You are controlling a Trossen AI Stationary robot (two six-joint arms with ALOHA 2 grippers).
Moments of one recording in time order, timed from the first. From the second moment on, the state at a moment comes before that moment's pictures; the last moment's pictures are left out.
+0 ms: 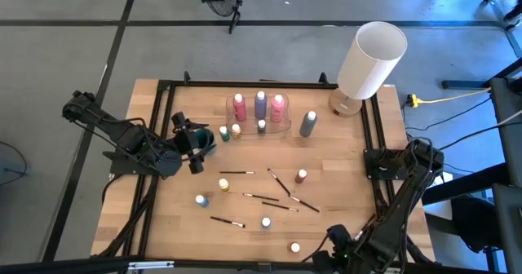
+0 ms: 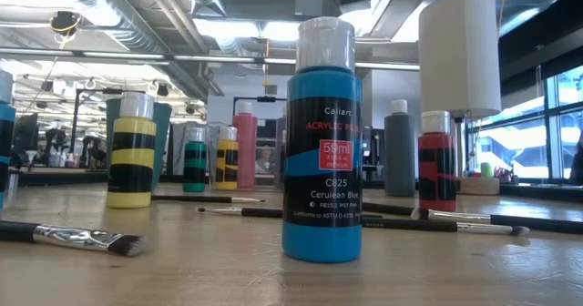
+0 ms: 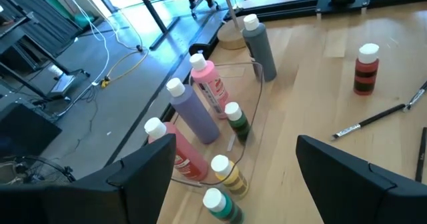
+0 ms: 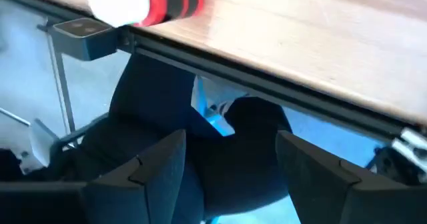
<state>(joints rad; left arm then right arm) -0.51 1.01 1.04 -0.83 -0.97 -0.35 1.01 1.85 1.50 -0.82 0.15 2.32</state>
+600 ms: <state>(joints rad) -0.51 1.01 1.04 -0.83 -0.92 -0.35 1.02 1.90 1.50 -1.05 -0.02 2.50</state>
